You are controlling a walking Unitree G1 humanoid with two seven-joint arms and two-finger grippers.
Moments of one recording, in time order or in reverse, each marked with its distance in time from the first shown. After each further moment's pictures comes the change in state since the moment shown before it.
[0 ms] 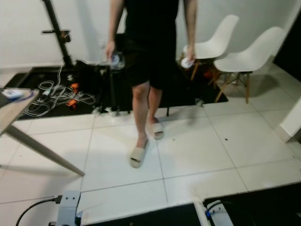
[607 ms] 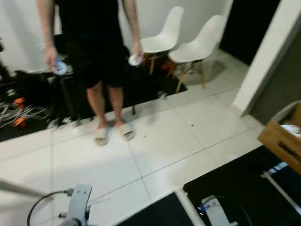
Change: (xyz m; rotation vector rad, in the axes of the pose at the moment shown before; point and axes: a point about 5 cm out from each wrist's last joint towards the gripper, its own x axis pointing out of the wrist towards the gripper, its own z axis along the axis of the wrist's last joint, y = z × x) left arm 0.001 -0.004 -0.001 0.118 0.020 -0.005; right arm 0.000 0.029 0.053 -0.011 -0.131 0.082
